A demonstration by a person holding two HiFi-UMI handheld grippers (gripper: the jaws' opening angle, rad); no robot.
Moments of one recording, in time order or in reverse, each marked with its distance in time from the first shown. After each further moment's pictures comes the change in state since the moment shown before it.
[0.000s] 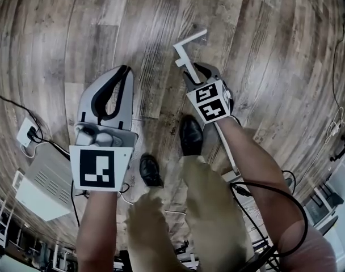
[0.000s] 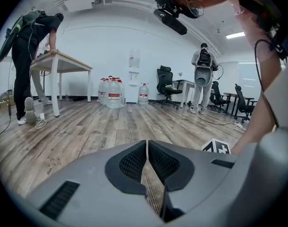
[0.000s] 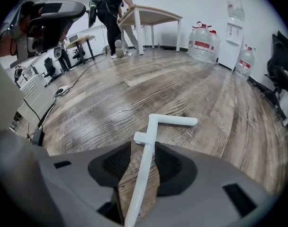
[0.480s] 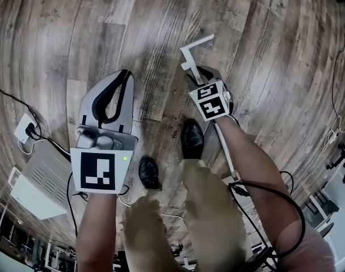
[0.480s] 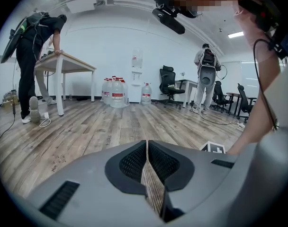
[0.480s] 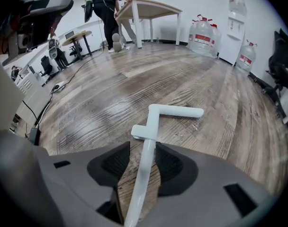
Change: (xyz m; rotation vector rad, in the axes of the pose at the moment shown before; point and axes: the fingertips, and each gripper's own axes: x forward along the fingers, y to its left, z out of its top) left arm -0.013 0.014 -0.012 -0.008 0.006 0.031; right arm 0.025 0.000 -0.015 0.020 0.063 0.002
